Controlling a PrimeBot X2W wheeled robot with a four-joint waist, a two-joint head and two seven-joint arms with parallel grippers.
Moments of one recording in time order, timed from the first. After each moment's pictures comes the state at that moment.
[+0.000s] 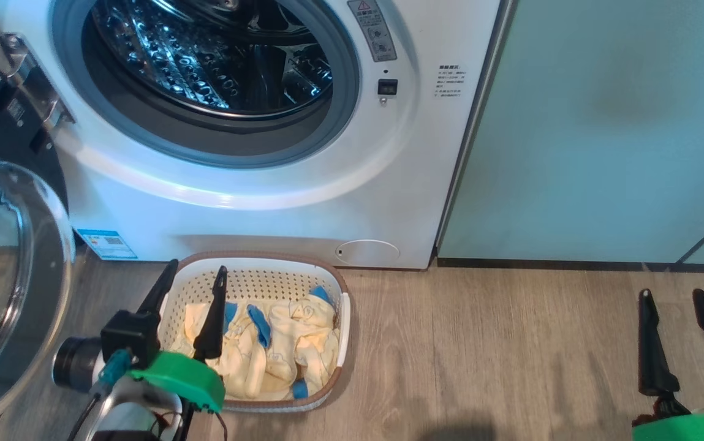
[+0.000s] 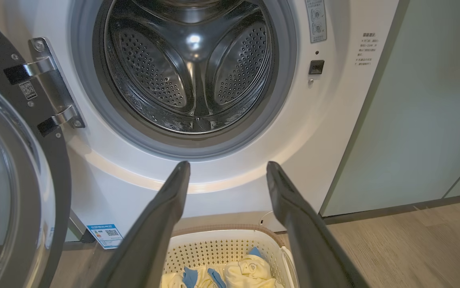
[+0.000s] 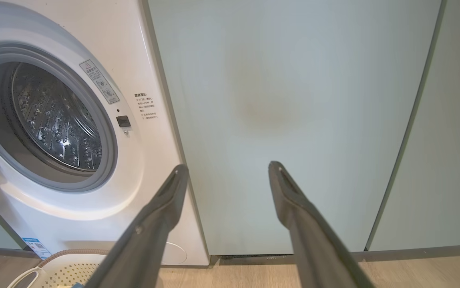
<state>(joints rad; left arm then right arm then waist) -0.02 0.11 -0.01 0.10 -0.09 -0.04 -0.22 0.12 -0.04 -0.06 -0.05 0.18 0.13 -0.25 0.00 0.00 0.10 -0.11</state>
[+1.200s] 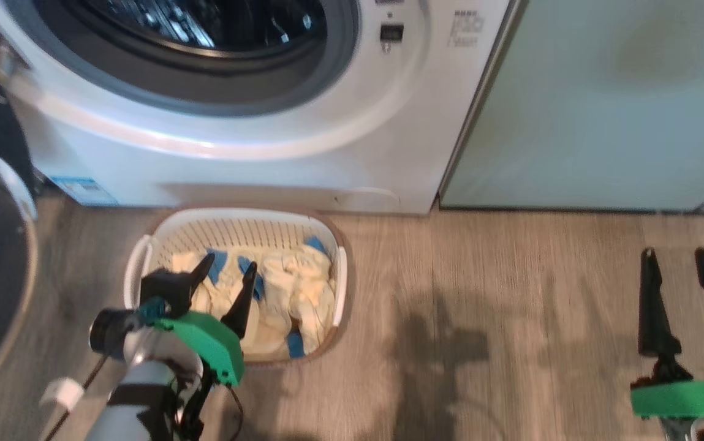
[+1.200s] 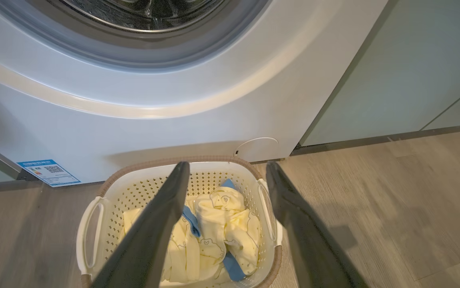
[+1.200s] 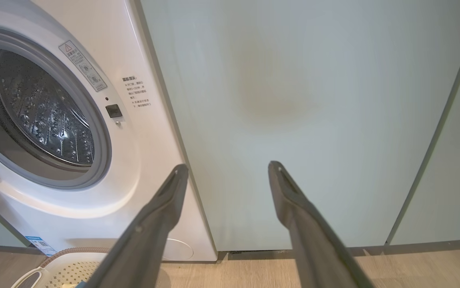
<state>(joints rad) -0.19 0.13 -0.10 0.33 -0.17 -0.10 -0.10 0.04 -0.04 -0.04 -0.06 0.22 0.13 -0.25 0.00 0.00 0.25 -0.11</state>
